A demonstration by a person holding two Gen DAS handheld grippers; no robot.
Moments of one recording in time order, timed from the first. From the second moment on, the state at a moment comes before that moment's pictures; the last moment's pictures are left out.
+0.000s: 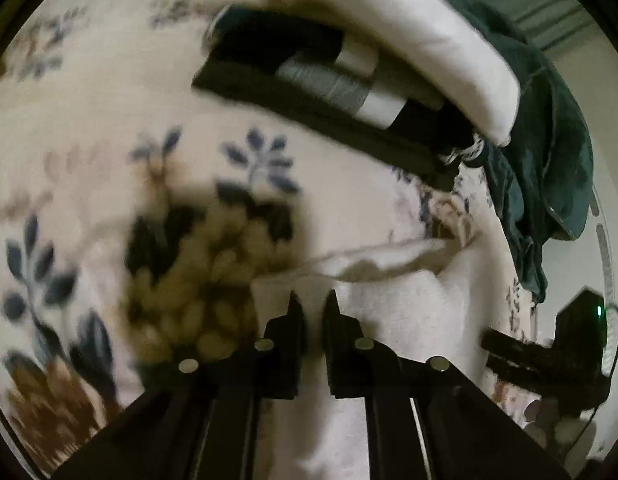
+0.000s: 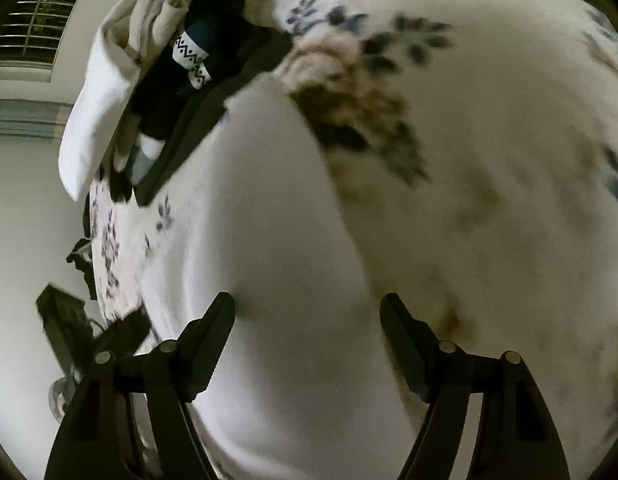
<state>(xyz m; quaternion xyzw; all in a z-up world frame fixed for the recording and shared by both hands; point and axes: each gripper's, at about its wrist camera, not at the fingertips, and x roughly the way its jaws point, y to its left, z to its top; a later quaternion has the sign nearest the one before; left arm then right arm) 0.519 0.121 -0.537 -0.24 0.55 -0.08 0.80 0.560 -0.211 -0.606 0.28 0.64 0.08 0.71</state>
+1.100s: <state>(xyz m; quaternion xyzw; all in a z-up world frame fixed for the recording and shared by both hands) 0.398 0.166 -0.489 -0.30 0.59 -0.11 0.74 0.479 -0.256 -0.560 0.27 0.70 0.09 0.65</state>
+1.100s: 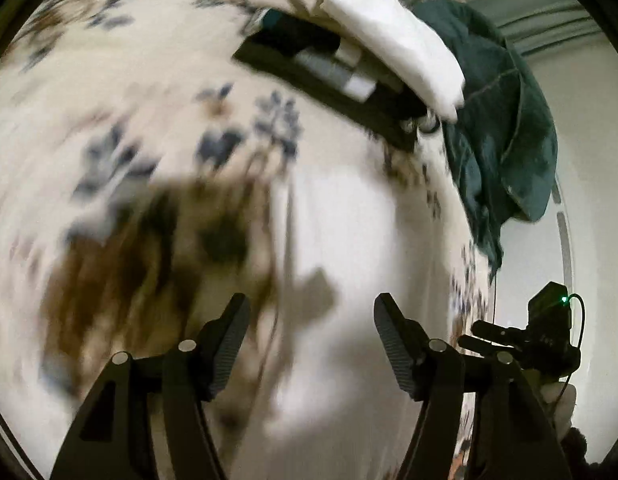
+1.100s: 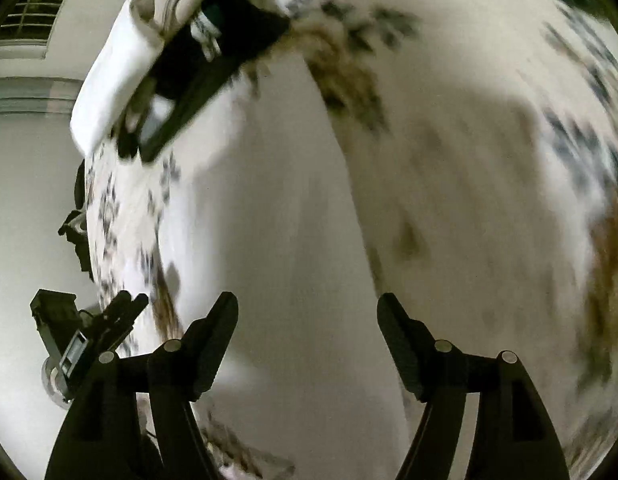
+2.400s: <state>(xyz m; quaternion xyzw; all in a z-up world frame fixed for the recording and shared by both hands) 0.160 0.161 -0.542 -0.30 0.67 -0.03 0.68 0.160 -0.192 -0.669 0.26 0.79 0.09 0.55</state>
